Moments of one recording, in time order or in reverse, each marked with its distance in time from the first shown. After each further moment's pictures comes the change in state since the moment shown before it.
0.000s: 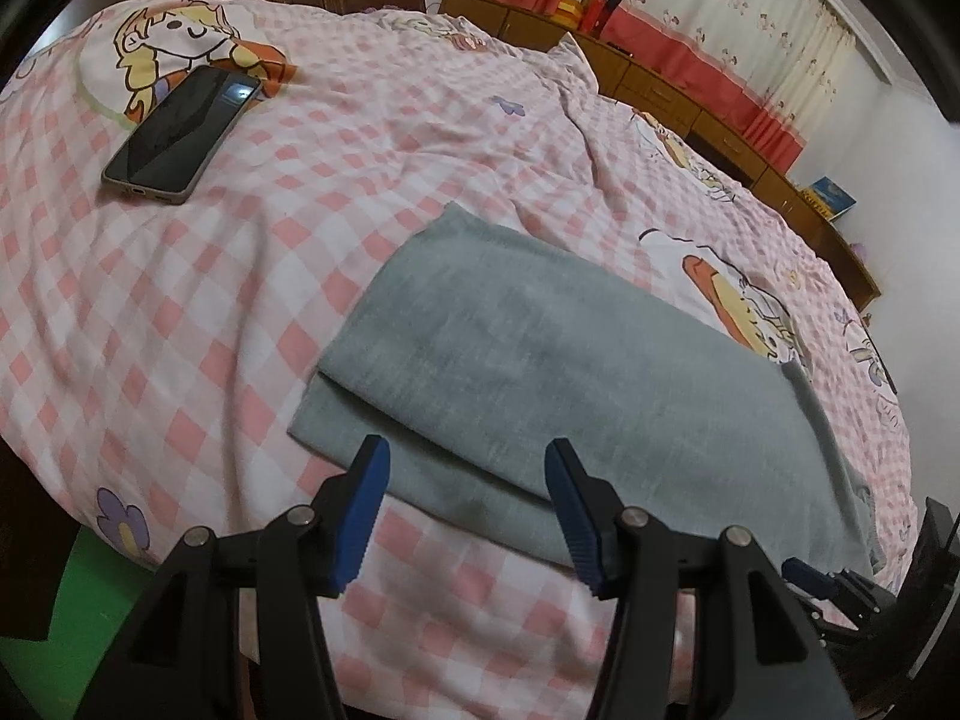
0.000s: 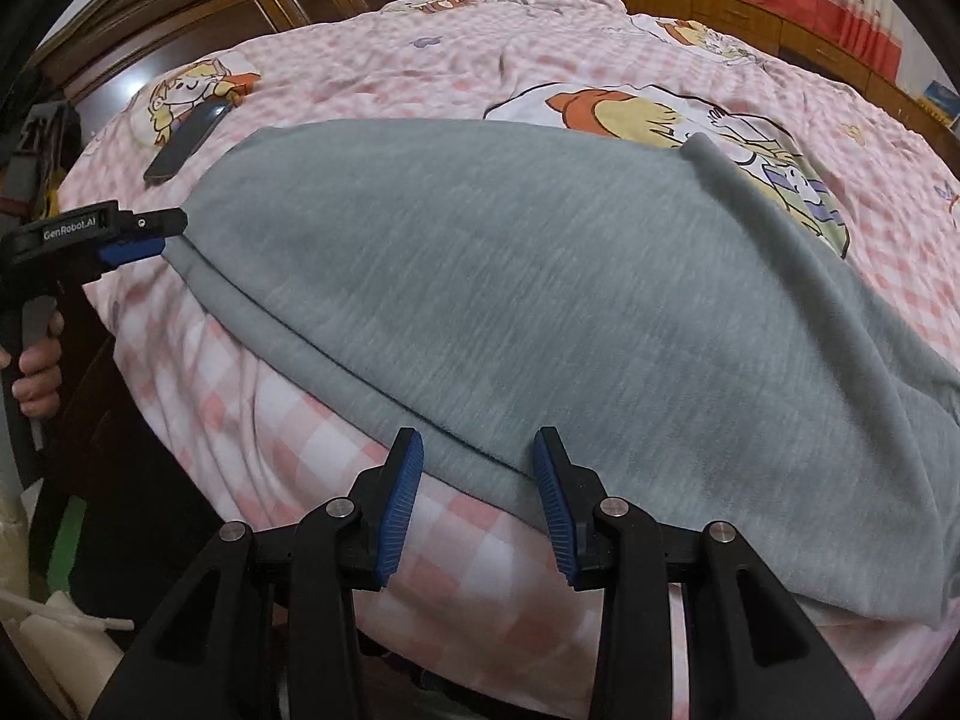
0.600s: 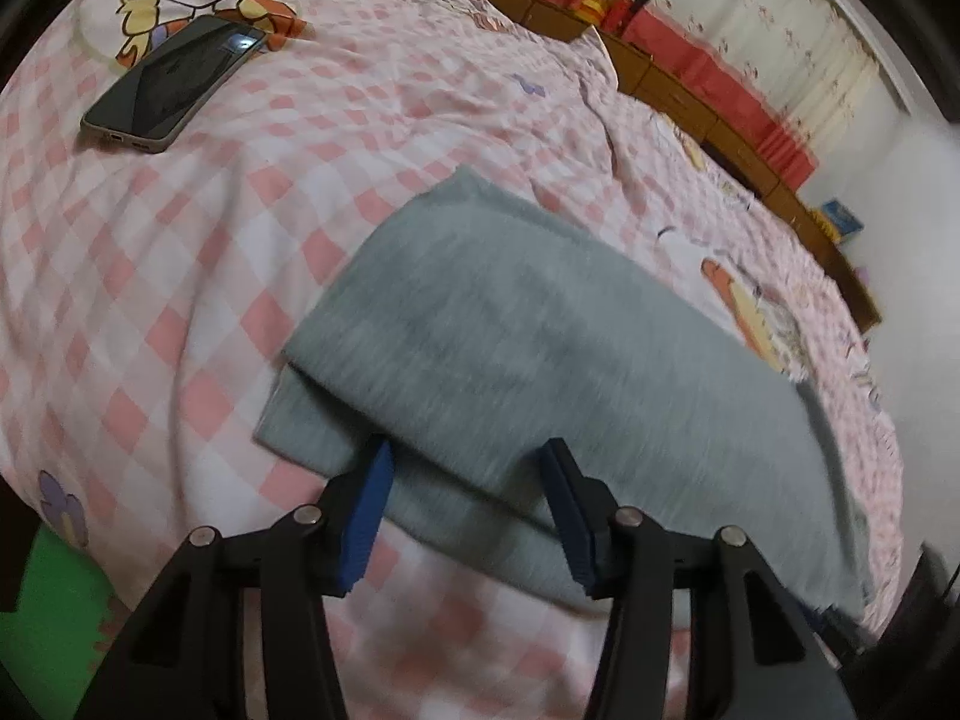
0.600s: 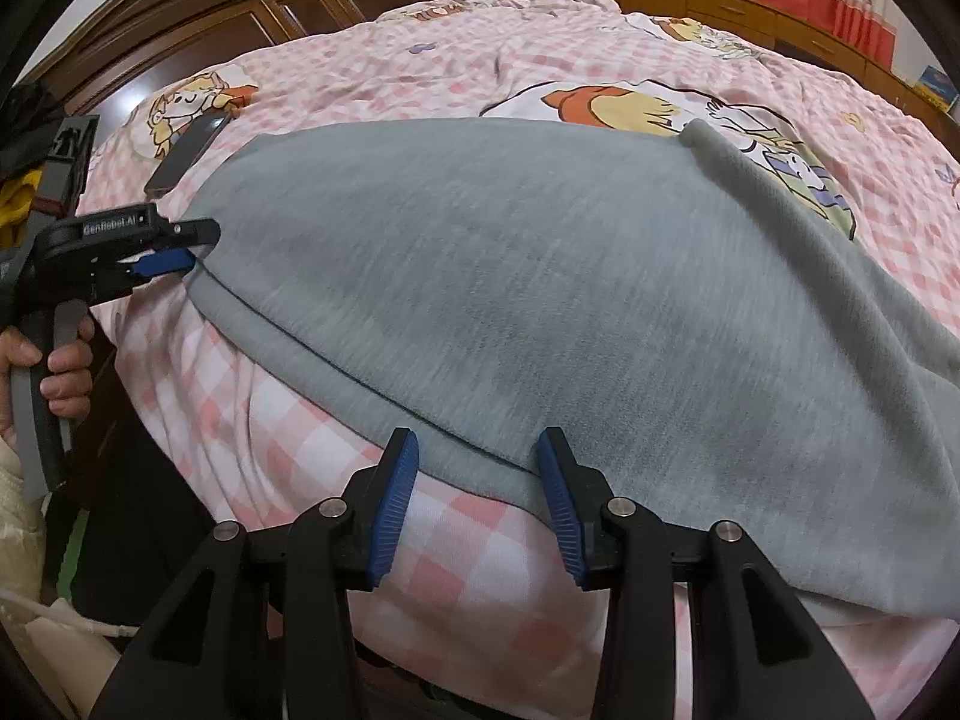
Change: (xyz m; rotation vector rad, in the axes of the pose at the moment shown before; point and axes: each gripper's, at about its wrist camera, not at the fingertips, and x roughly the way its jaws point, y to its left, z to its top) left arm 0.032 0.004 0.002 -0.095 0.019 -0.031; right arm 0.005 -0.005 -0.005 0.031 -0.024 0.027
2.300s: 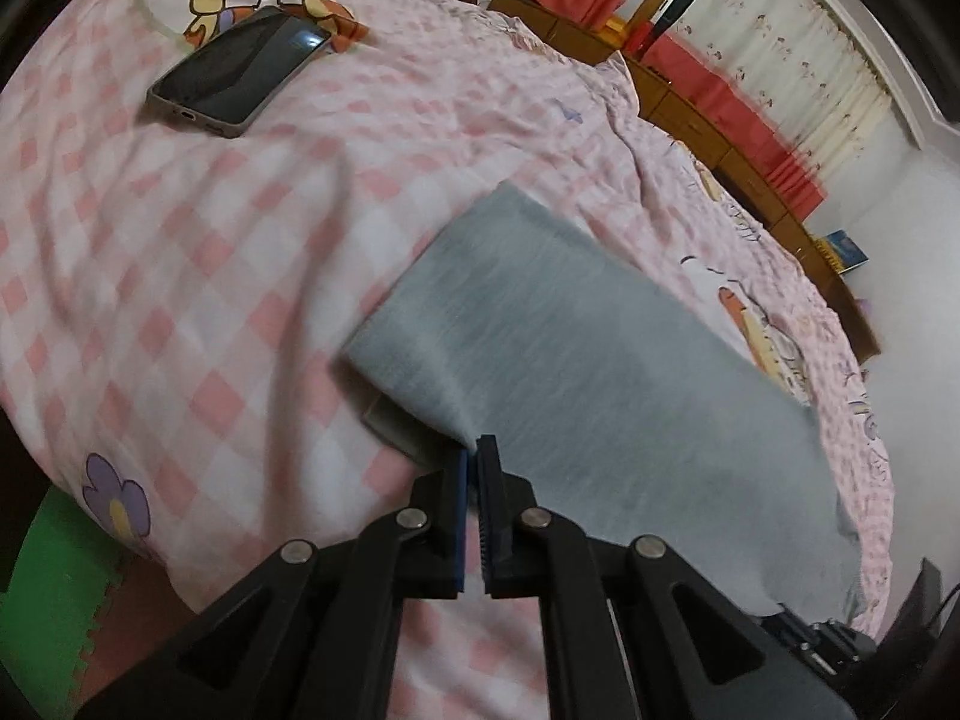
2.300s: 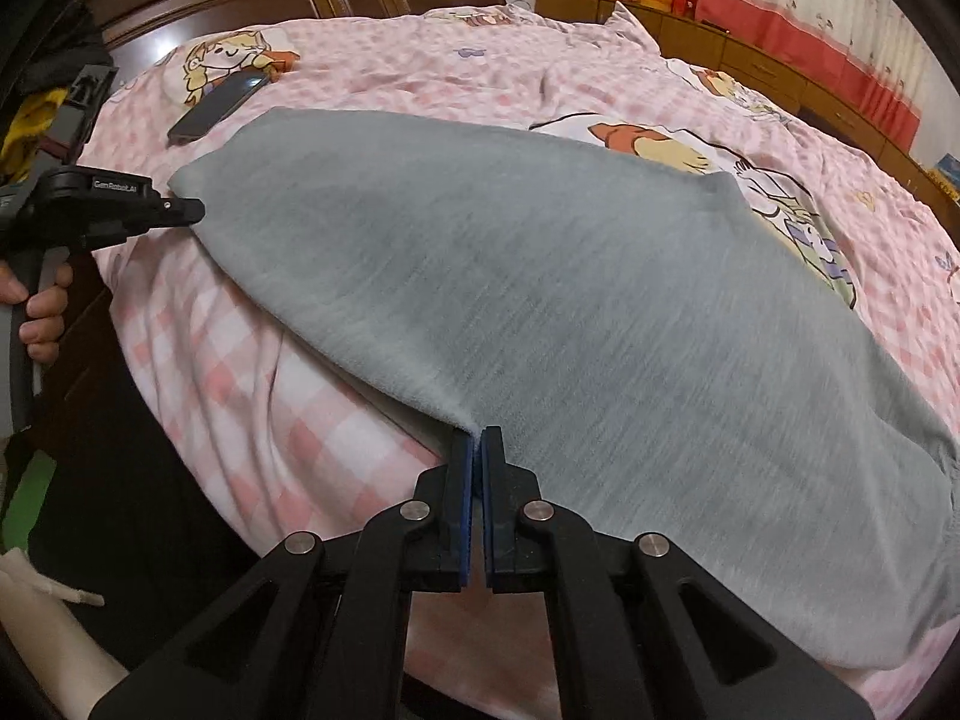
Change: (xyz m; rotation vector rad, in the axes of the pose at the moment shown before) left arm -0.015 0.036 -0.003 -0.038 -0.025 0.015; right arm -0.002 0.028 -0.003 -0.170 -0.030 -0.069
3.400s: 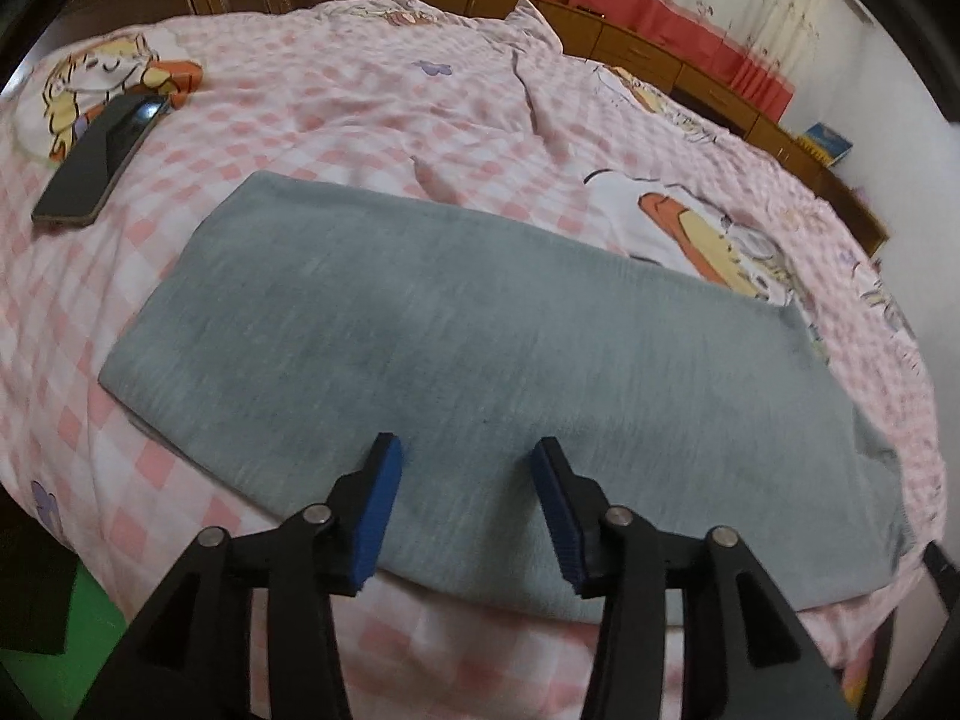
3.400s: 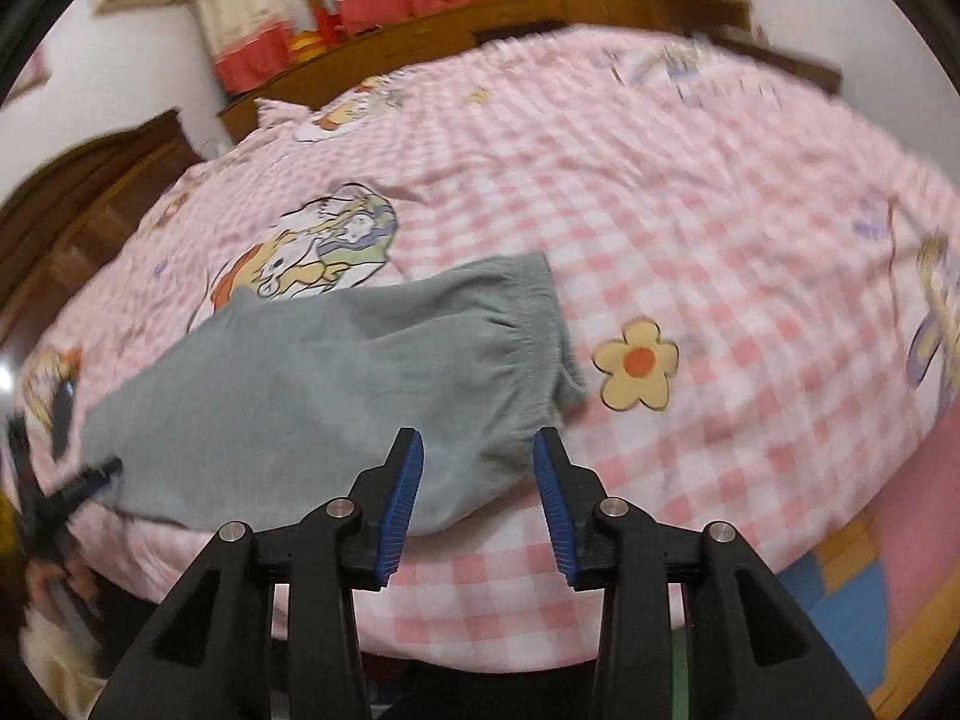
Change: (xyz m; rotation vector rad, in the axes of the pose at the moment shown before) left arm 0.022 -0.122 -0.024 0.248 0.040 0.080; right arm -0.143 -0.219 -0.095 0.766 -0.086 -0.205
